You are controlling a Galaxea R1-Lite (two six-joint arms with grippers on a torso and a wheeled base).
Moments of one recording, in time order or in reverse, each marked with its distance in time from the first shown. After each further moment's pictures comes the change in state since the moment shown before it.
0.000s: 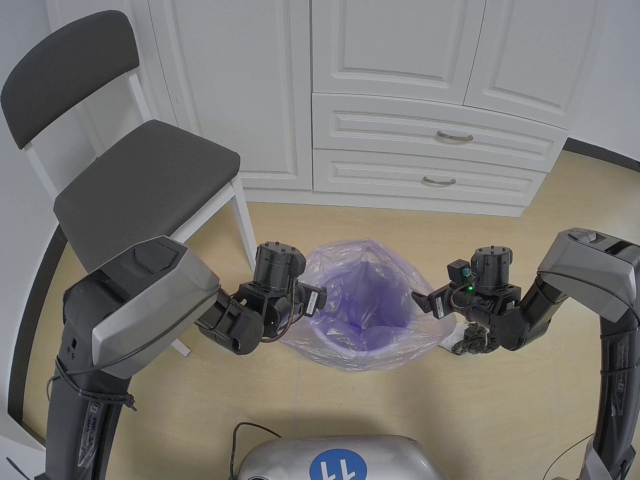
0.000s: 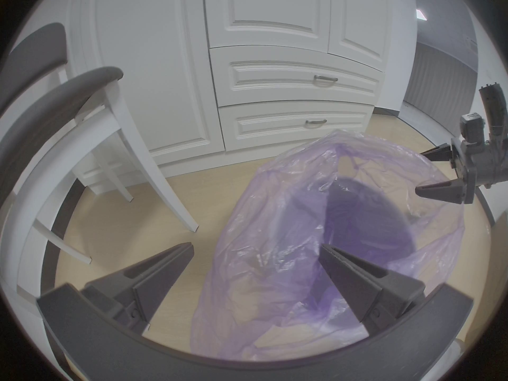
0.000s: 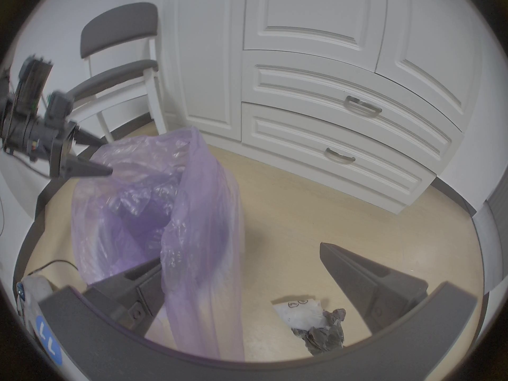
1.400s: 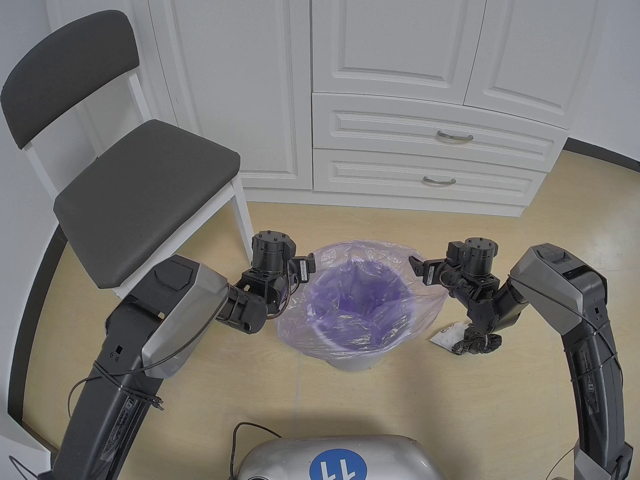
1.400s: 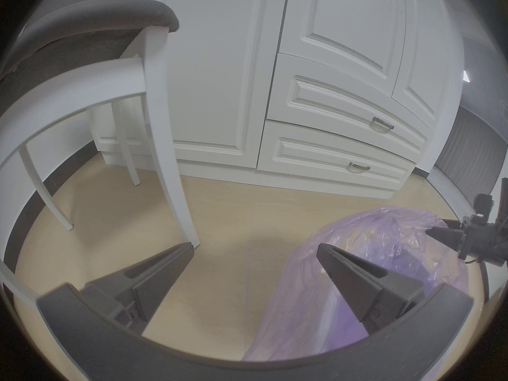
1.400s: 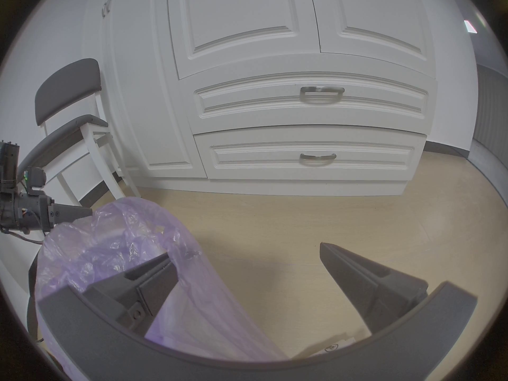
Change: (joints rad) left arm 0.089 0.260 -0.431 0.009 0.030 -0.240; right arm -0.069 0.303 -0.467 -0.050 -0.010 0.286
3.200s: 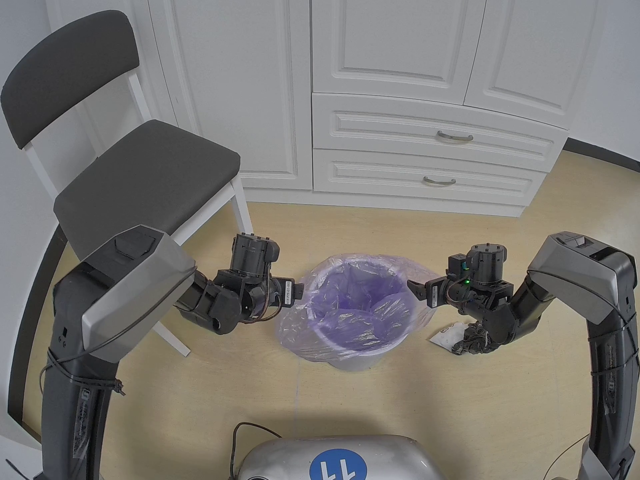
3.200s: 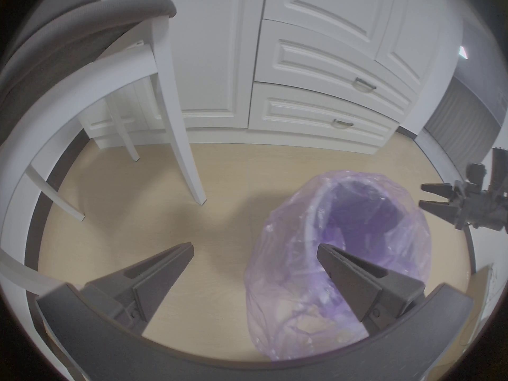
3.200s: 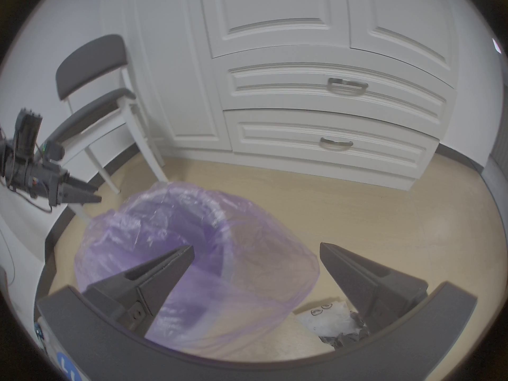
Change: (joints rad) left arm 0.011 -0.256 0.373 0.152 -0.117 0.034; right arm 0.042 -0.208 0.332 0.046 0.056 -0.088
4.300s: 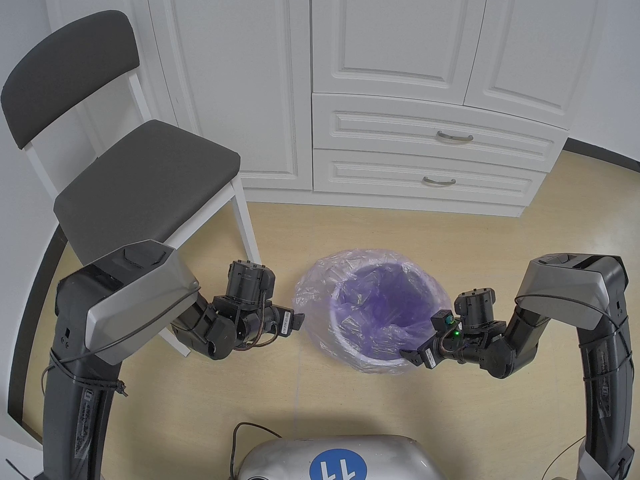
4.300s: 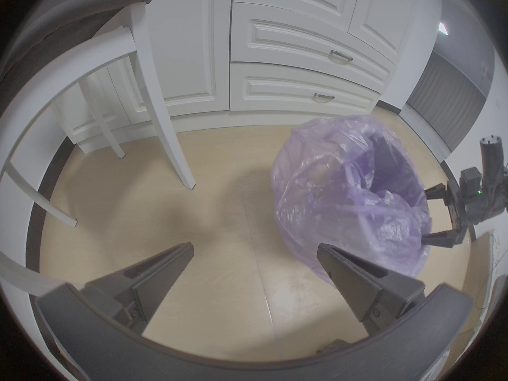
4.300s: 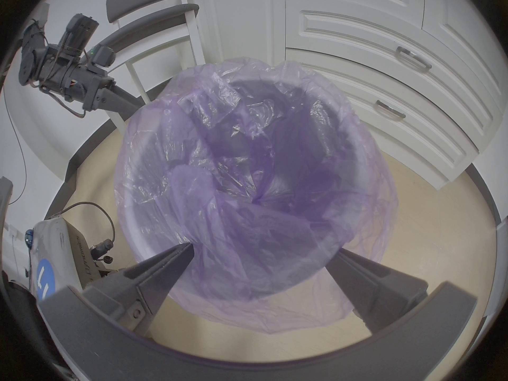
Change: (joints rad) left arm -0.005 0.003 0.189 -0.138 -0.079 0.117; right arm 0.050 0.035 0.221 0.044 0.080 -0.264
